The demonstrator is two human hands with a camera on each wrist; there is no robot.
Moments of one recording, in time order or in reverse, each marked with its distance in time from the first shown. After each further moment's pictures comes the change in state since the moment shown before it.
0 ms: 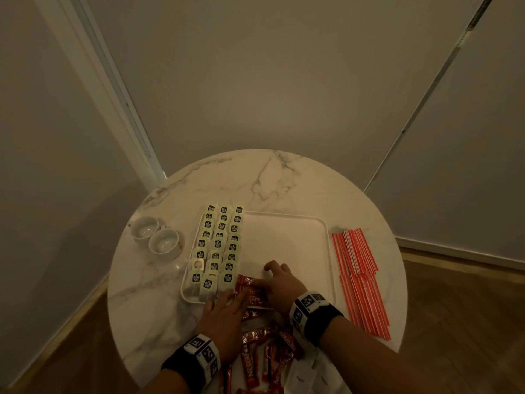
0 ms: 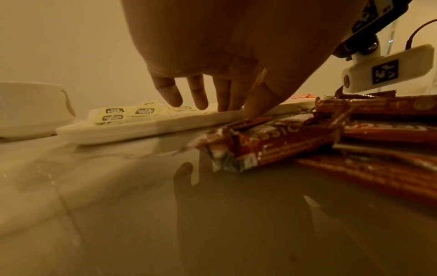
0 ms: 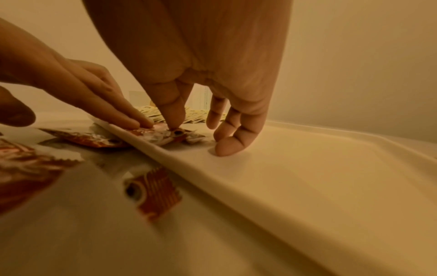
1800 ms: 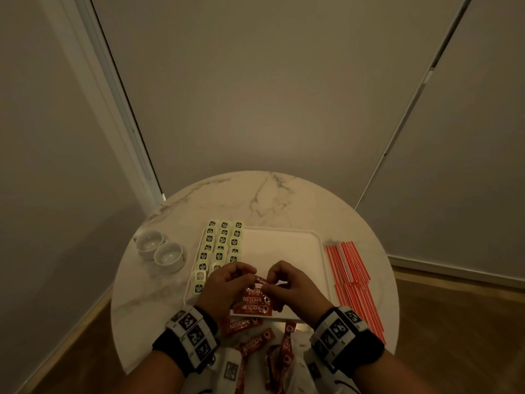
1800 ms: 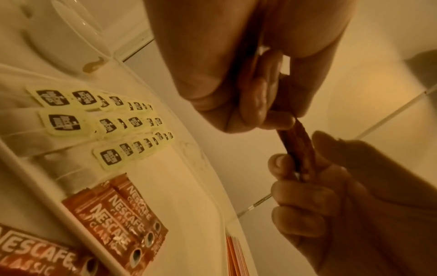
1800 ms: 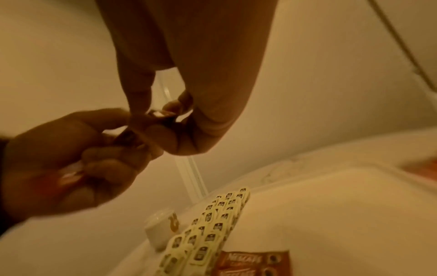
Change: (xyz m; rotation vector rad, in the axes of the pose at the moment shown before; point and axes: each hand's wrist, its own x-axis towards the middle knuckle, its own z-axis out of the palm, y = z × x) left_hand -0.025 0.007 -0.105 -1.671 0.293 0.012; right_hand -0.081 -0.038 -0.054 1.175 0.325 -0.105
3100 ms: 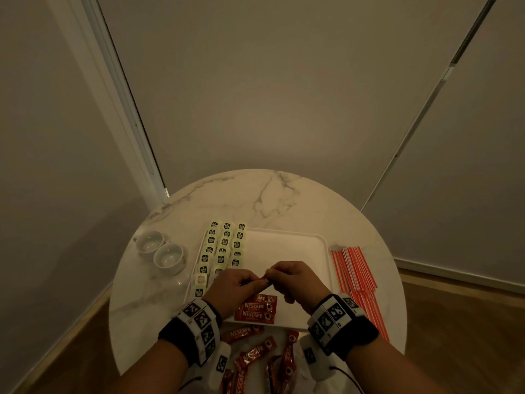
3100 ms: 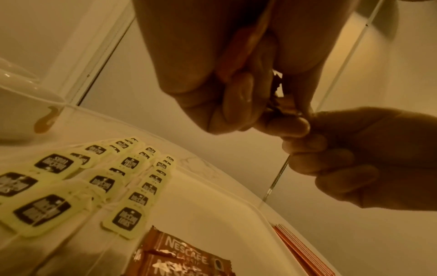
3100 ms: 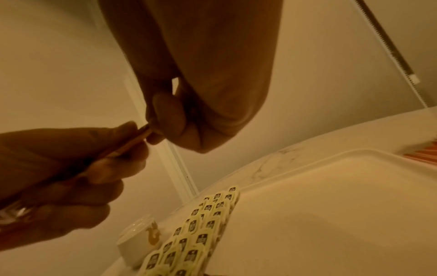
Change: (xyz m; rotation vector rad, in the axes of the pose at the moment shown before) left_hand 0.035 -0.004 -0.005 0.525 -0.073 0.096; right_hand 0.044 -0.004 -0.014 -0.060 0.016 0.165
